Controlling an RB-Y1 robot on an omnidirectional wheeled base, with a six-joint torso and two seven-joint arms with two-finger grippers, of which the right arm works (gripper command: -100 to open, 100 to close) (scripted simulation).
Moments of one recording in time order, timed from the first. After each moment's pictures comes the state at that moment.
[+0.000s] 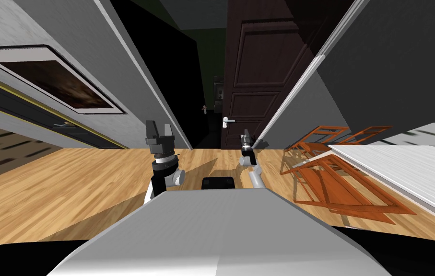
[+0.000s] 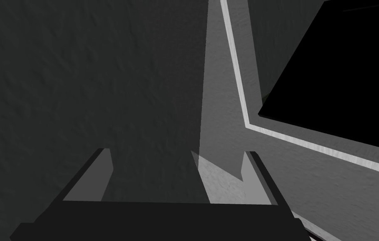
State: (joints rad) arm 0.01 -0.06 -0.03 -1.51 -0.18 -0.42 0.18
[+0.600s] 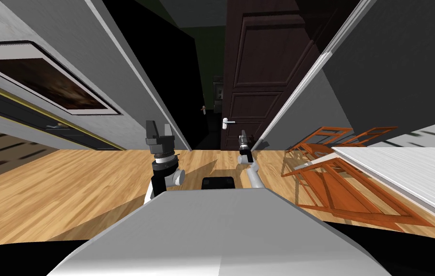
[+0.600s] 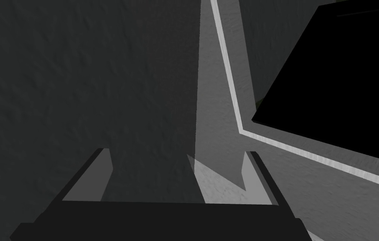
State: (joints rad) arm -0.07 -0.05 -0.04 -1.36 -0.19 -0.42 0.20
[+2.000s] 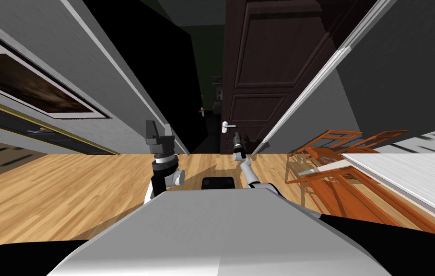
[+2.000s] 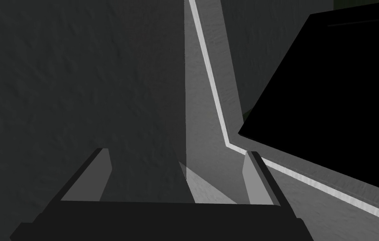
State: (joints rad) arm -0.28 -0.01 -0.06 -1.01 -0.23 -0.42 0.25
